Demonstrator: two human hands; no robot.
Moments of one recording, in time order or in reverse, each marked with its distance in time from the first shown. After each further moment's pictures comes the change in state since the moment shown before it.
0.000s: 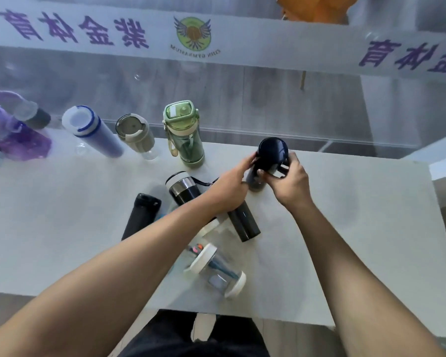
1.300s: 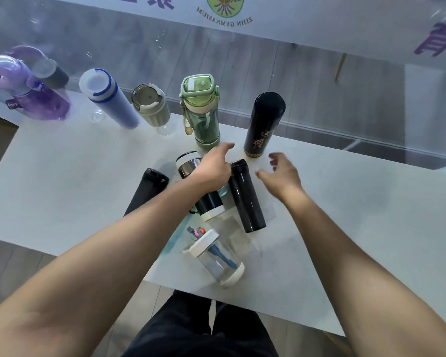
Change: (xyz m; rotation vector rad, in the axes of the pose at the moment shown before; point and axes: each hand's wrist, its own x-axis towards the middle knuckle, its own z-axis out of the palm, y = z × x) left_hand 0.011 -0.055 -0.021 0.058 0.225 -0.283; right_hand 0.026 0.026 0.049 -0.235 -0.319 0.180
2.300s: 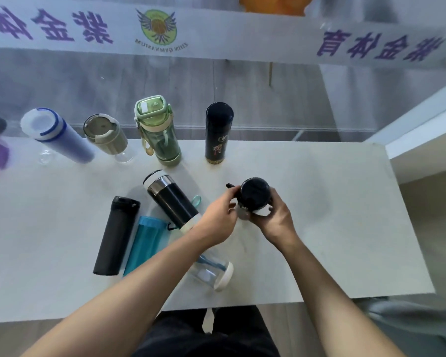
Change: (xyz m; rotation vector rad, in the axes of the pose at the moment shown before) left_hand -0.086 0.017 0.062 -0.222 -0.277 0.229; right_hand -0.119 0.066 -0.002 0.288 0.245 -0.038
